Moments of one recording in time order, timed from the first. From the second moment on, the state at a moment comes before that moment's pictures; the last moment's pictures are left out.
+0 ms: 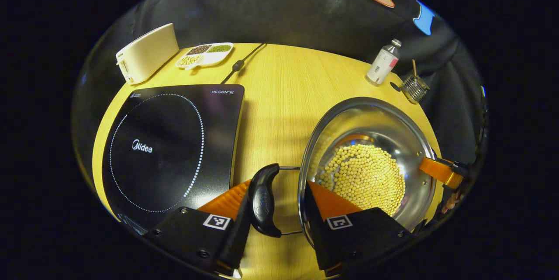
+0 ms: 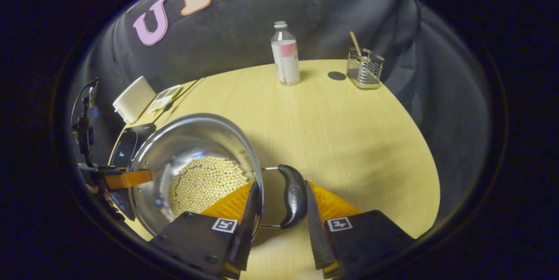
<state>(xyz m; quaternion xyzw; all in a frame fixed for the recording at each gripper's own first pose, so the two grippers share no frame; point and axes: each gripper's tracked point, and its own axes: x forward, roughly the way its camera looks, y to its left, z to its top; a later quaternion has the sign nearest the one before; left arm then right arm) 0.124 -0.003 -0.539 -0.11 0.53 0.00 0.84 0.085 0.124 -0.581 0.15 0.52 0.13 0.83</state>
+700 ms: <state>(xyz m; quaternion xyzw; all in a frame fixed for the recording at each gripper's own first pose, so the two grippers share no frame) 0.111 -0.001 -0.487 -0.11 0.52 0.00 0.85 0.071 0.115 -0.543 0.23 0.53 0.15 0.80</state>
